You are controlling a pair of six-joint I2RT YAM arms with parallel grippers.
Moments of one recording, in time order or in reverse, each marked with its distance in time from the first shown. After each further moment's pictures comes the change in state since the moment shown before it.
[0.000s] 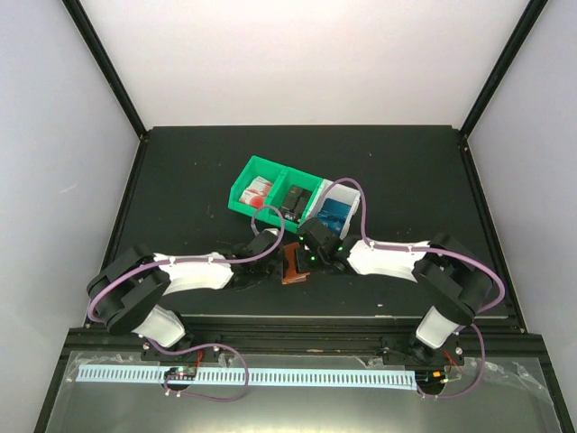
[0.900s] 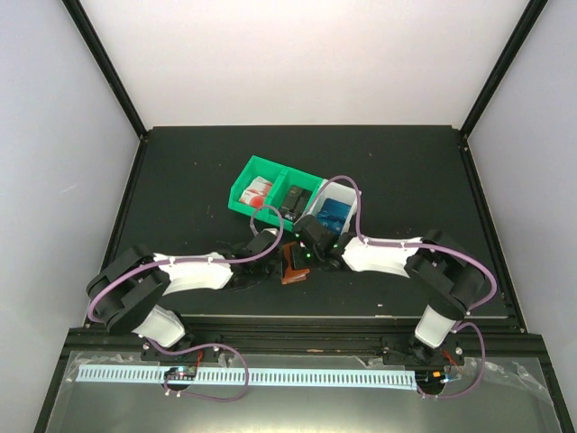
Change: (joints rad) left arm 0.000 -0.002 -0.006 0.009 0.009 -0.007; right arm -0.001 0.053 0.043 0.026 -0.005 -0.002
